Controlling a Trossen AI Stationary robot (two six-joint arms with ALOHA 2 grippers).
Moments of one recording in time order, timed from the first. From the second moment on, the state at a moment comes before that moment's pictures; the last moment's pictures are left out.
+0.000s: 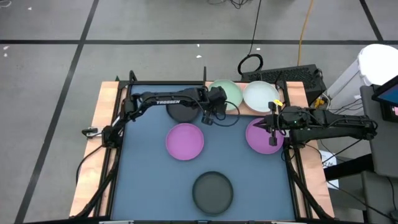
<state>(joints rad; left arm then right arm) 0.25 2.22 1.92 -0.68 -0.12 0.71 -0.03 0.51 0.59 -0.66 0.10 -0.13</state>
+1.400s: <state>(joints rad) -0.12 2.02 1.76 -1.10 -0.08 0.10 -0.03 0.51 0.59 -0.66 0.10 -0.10</state>
